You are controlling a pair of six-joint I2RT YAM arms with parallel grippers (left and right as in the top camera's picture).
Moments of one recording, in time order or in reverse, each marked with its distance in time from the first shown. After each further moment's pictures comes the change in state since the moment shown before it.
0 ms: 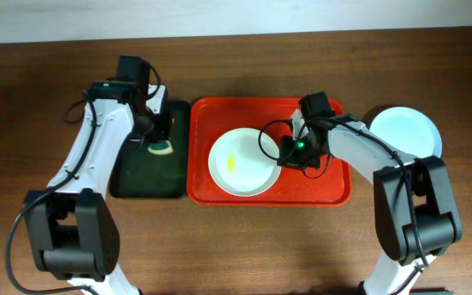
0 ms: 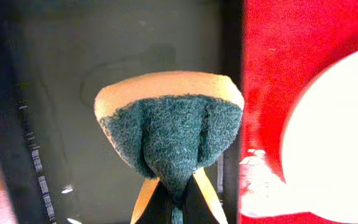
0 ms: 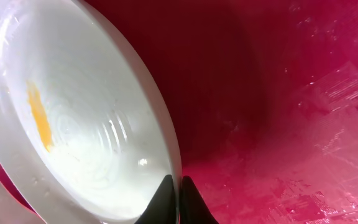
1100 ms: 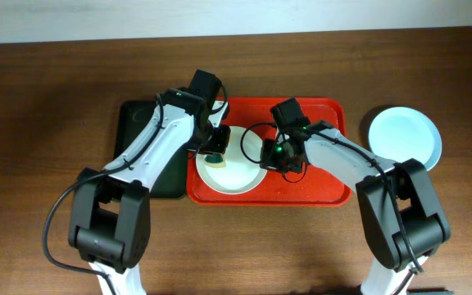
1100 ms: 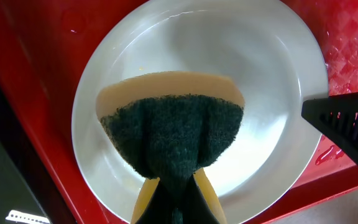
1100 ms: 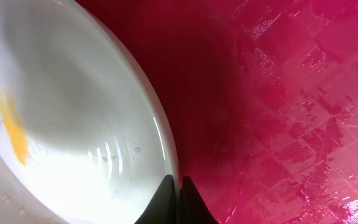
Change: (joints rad) left arm -0.277 0.106 0.000 0.068 0.076 -0.126; right arm 0.153 0.000 0.000 0.067 0.175 0.232
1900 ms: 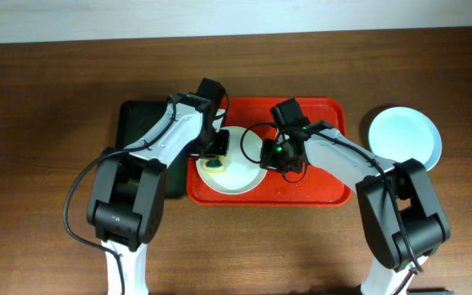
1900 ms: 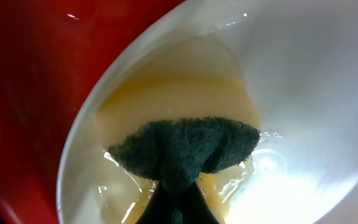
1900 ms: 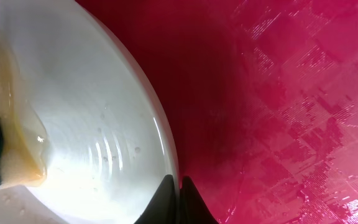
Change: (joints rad) left arm 0.002 0.170 0.026 0.034 -0.031 -0.076; right arm 0.000 0.000 0.000 -0.002 0.003 0.000
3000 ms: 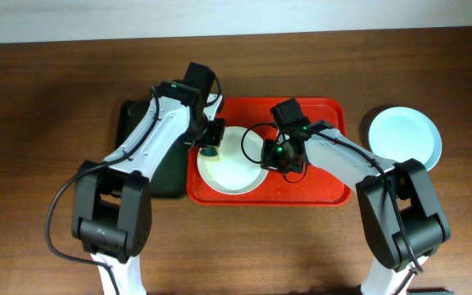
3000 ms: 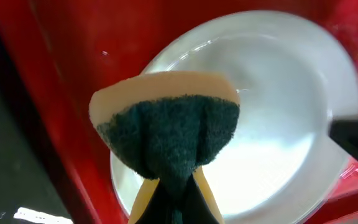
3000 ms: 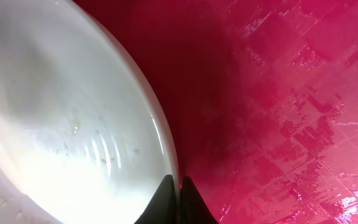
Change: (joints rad) left arm 0.036 -0.110 0.029 -0.040 0.017 0.111; right arm 0.000 0.000 0.000 -0.004 0.008 0.001
